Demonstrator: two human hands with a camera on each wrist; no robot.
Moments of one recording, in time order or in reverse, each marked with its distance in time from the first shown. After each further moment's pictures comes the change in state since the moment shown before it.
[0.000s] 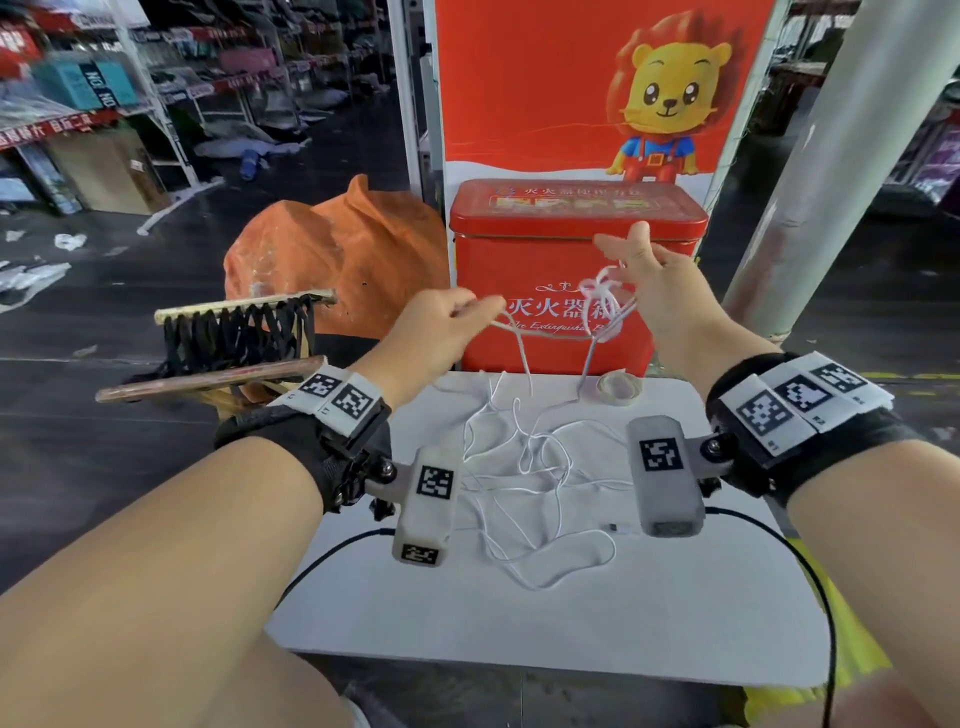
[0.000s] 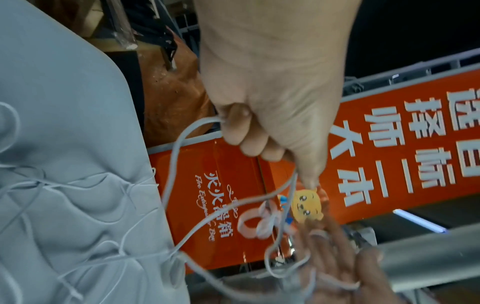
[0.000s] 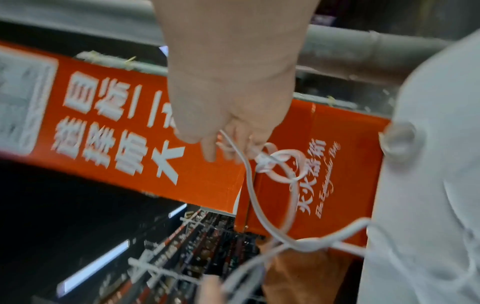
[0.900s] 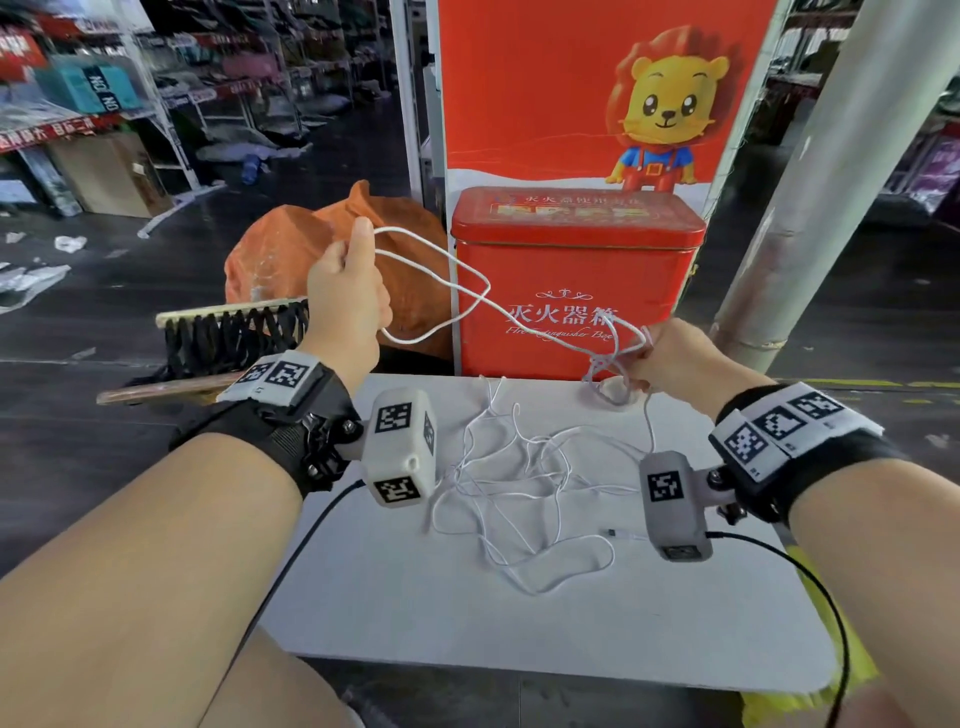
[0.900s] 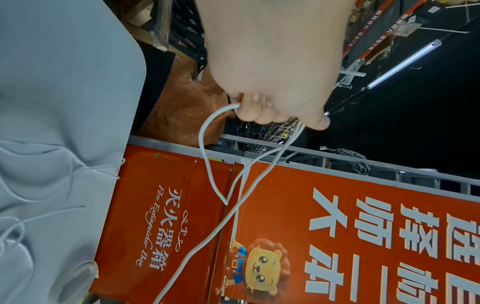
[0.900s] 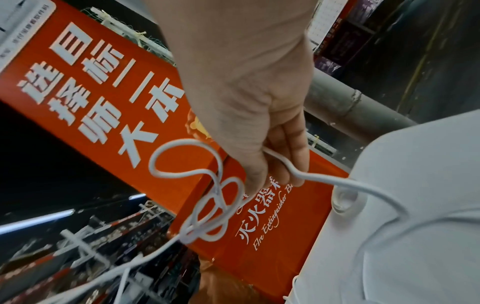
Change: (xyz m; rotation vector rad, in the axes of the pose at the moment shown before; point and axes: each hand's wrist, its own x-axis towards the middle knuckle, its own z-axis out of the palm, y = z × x) left_hand 0.015 -0.002 -0.045 -0.531 0.591 -0.118; right_hand -0.002 0.045 -0.014 -0.610 -0.155 0.214
